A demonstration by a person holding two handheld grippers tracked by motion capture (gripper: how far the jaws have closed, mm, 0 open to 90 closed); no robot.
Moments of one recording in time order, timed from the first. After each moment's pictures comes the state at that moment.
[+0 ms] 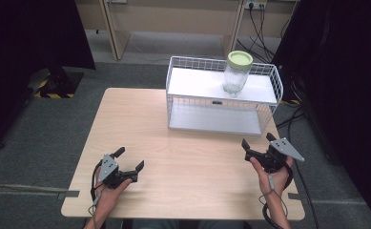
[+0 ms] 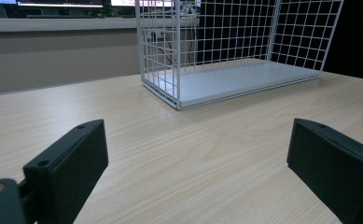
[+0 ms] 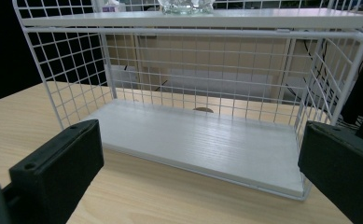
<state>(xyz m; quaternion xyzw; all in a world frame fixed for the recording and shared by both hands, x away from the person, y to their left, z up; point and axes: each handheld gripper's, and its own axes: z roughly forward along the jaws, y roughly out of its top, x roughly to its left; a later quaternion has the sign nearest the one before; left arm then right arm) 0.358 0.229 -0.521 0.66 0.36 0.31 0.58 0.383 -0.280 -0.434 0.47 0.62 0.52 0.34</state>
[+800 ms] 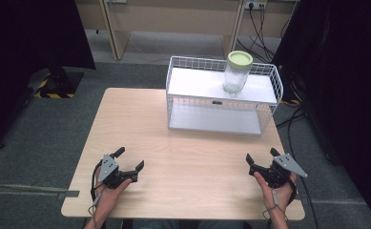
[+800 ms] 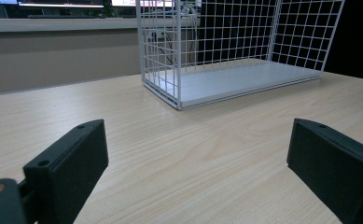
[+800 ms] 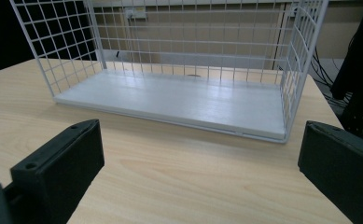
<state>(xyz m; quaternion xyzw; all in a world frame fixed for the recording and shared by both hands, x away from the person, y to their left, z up) 0.358 0.229 -0.521 0.66 0.36 0.31 0.58 0.353 -0.297 -0.470 0.49 0.63 0.50 0.34</state>
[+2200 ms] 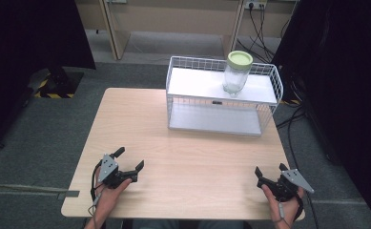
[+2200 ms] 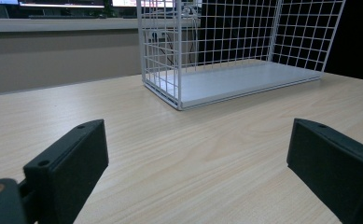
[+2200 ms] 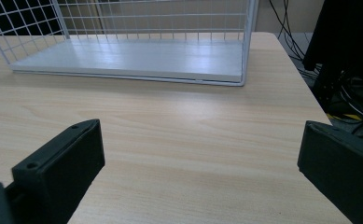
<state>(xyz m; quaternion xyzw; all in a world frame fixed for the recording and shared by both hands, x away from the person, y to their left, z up) 0.358 0.229 -0.521 0.66 0.37 0.31 0.58 0.329 -0.329 -0.511 0.54 0.61 0.47 0.34</state>
